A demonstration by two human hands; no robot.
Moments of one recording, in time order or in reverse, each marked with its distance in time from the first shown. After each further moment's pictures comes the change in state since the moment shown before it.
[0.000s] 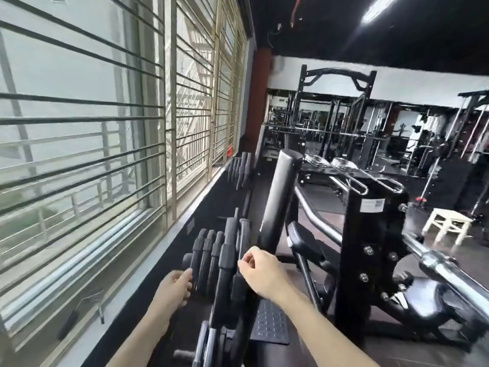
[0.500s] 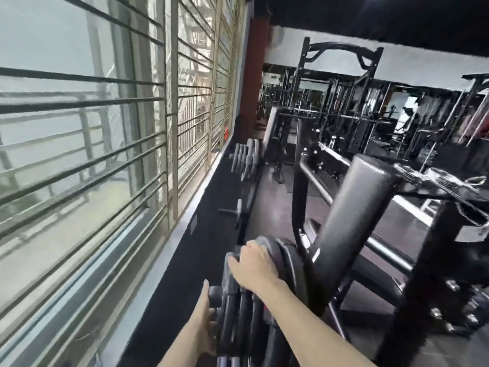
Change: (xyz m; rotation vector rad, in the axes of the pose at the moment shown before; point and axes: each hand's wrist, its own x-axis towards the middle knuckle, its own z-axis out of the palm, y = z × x) left_hand 0.171 -0.031 -0.006 -0.352 -0.284 -0.668; right_hand 0.187 -0.093 0.093 -0.204 -0.069 0.110
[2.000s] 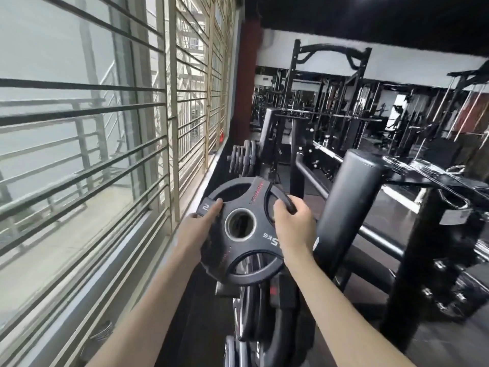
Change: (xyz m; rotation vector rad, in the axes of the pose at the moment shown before) left_hand -0.102 0.136 0.023 0.166 0.092 0.696; right_hand -0.041 -0.010 -0.073 0.818 0.666 0.159
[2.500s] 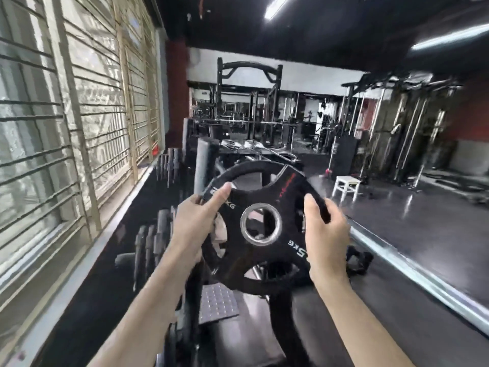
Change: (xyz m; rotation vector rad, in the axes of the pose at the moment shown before) left_hand -0.317 0.000 0.187 0.045 -0.294 0.283; right_hand -0.119 0.037 -0.360 0.201 0.393 -0.147
